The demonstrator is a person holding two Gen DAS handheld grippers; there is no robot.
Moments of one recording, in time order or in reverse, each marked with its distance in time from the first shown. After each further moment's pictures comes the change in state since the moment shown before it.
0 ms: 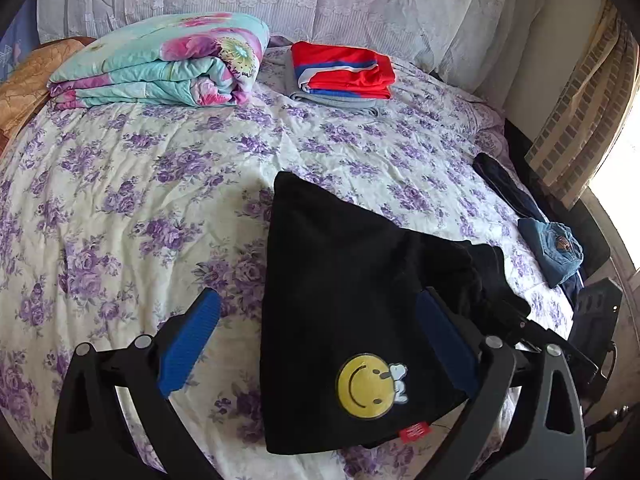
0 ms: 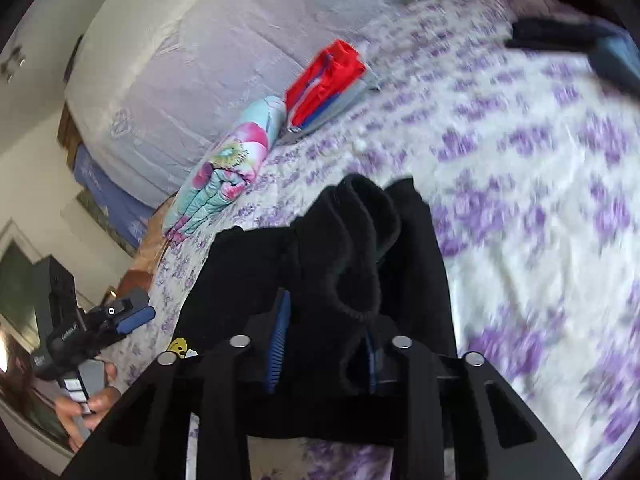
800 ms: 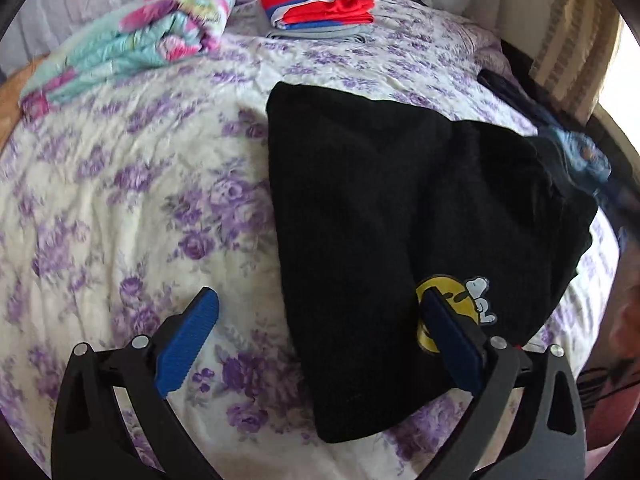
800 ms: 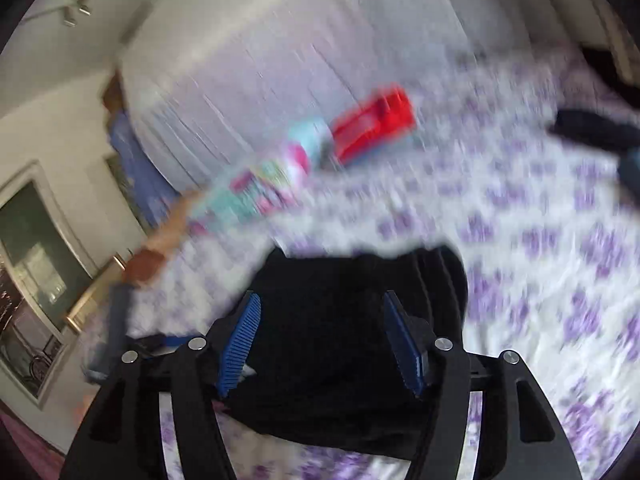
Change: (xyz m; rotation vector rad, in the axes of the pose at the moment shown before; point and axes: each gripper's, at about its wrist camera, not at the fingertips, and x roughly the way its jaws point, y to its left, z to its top) left arm 0.048 -0.005 -0.046 0.164 0.163 0.062; right arm -0.003 0.013 0.025 -0.170 0.021 -0.048
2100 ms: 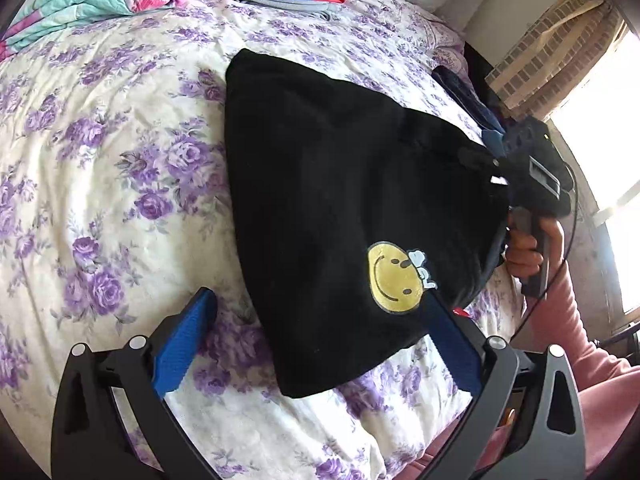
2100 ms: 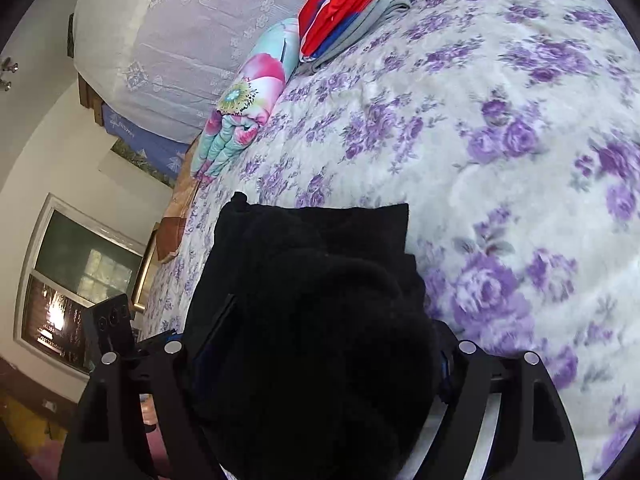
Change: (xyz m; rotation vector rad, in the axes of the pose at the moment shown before) left arm -0.008 0.011 -0.003 -0.054 0.126 -0.288; right arm 0.101 -0.086 0.036 0.179 0.359 0.314
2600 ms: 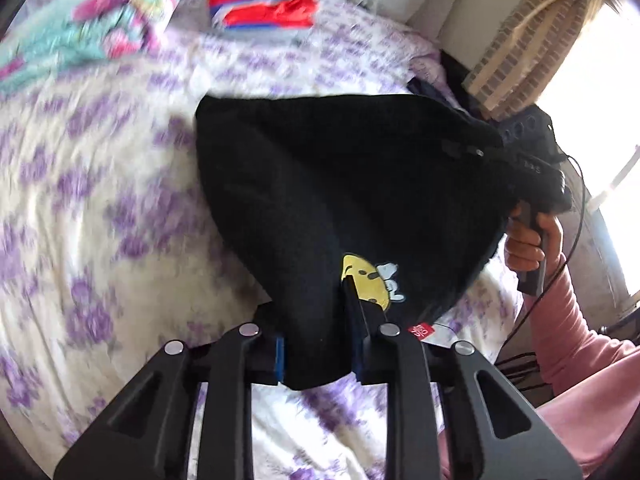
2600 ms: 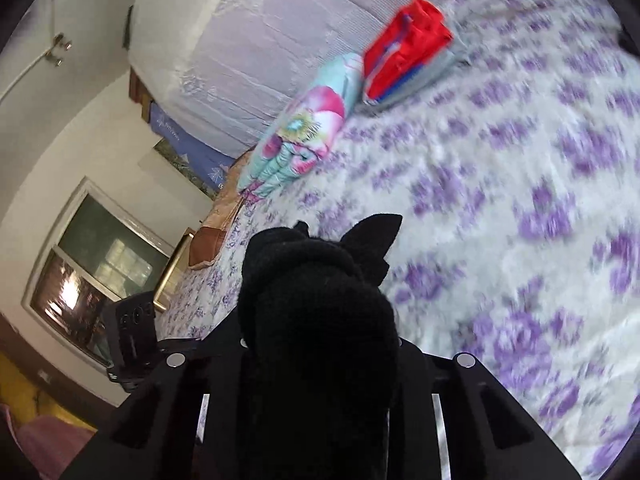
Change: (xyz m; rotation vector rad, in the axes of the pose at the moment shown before) left arm -0.017 -0.032 0.009 0.103 -0.103 -0.004; right arm -0.040 0.049 0.013 -0.166 -0.138 0.094
